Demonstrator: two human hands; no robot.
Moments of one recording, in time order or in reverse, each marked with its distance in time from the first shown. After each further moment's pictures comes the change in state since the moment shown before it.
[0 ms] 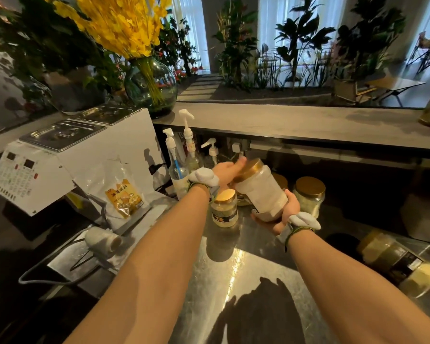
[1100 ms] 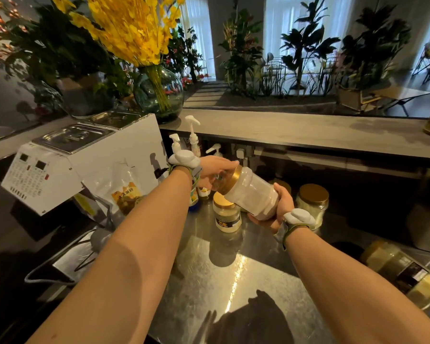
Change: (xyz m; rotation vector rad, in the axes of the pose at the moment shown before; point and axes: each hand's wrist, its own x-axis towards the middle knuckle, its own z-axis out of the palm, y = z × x) left_hand -0.023 0.027 -0.059 0.083 -0.144 -0.124; right_hand -0.018 -0.005 0.030 -0.184 -0.137 0.002
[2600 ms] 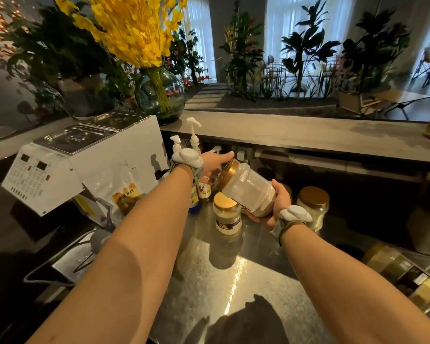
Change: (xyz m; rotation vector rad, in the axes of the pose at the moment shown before) left_hand -0.003 0.010 -0.003 0.037 0.142 0.055; right_hand 0.009 -0.004 0.011 -0.008 -0.021 -0.037
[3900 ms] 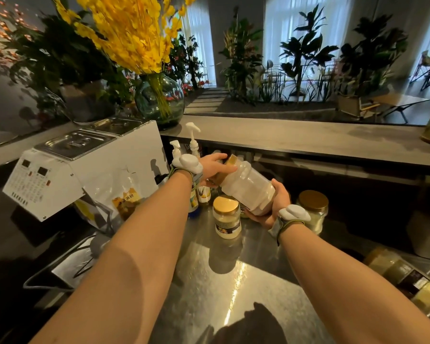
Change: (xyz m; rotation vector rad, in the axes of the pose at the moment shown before) left_hand -0.001 -0.001 -0.006 0.014 -0.001 0.086; right_hand -0.009 -0.012 0.017 0.041 0.019 -0.021
